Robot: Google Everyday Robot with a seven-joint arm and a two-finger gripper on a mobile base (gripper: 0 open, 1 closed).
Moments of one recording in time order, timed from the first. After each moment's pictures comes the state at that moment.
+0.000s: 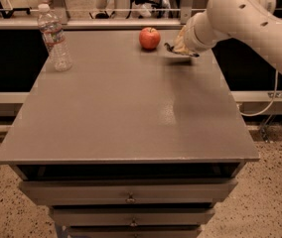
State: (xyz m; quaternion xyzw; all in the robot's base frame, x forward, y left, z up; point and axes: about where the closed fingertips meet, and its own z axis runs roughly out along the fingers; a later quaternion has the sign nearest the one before) arm 0.753 -0.158 0.889 -0.64 0.65 -0.17 0.38
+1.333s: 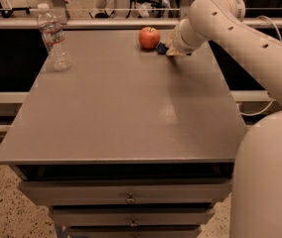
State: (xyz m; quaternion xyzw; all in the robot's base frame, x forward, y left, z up) arm 0.819 -0.140 0.846 -0.67 0.62 -0.18 0.36
